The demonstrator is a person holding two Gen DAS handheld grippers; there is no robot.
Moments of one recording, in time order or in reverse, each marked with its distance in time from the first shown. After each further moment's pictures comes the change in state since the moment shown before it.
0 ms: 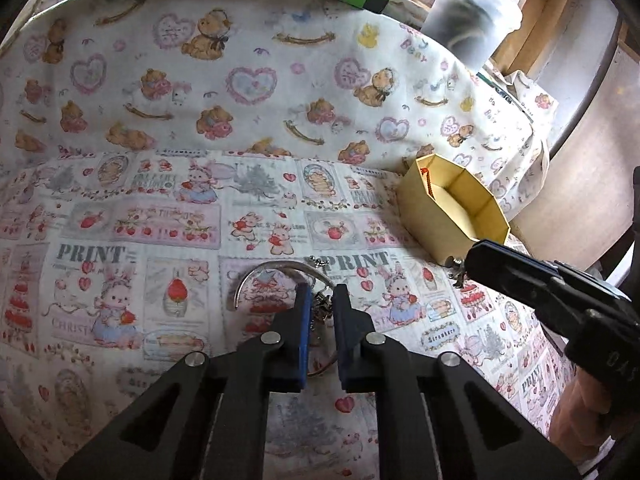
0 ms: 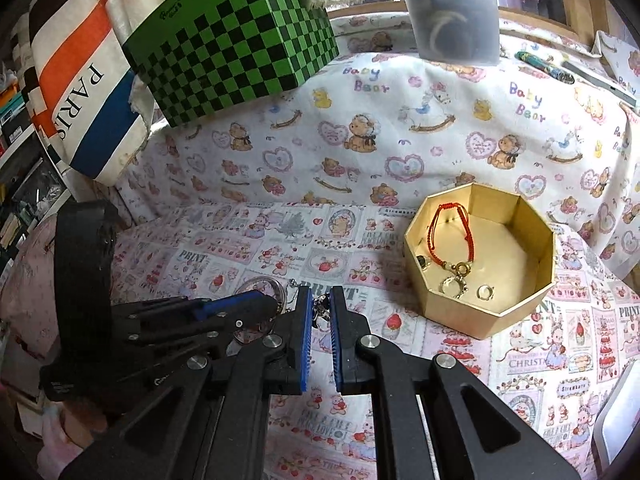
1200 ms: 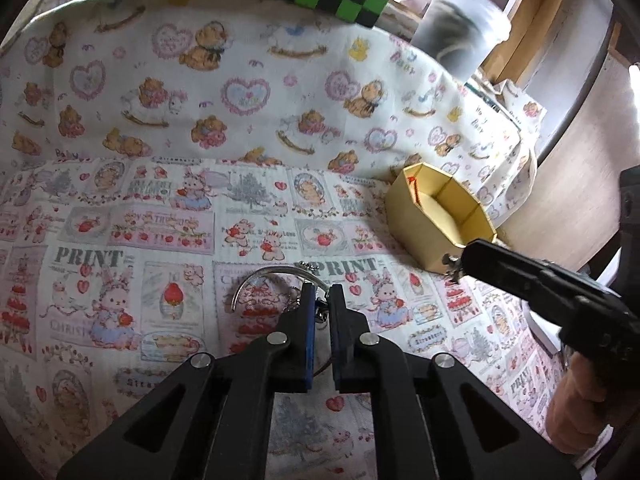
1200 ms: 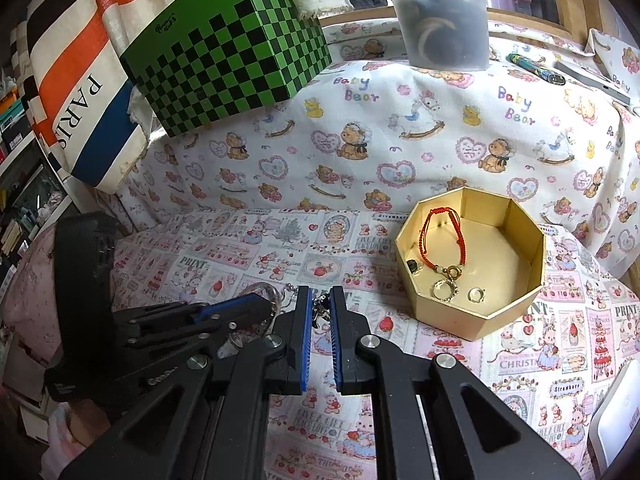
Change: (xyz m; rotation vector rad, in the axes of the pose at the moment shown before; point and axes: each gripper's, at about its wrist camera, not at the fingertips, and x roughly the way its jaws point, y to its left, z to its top) left arm -0.009 0.001 0.000 -0.006 -0.034 -0.044; right arm -0.005 -0.004 0.002 0.015 -0.006 -0.010
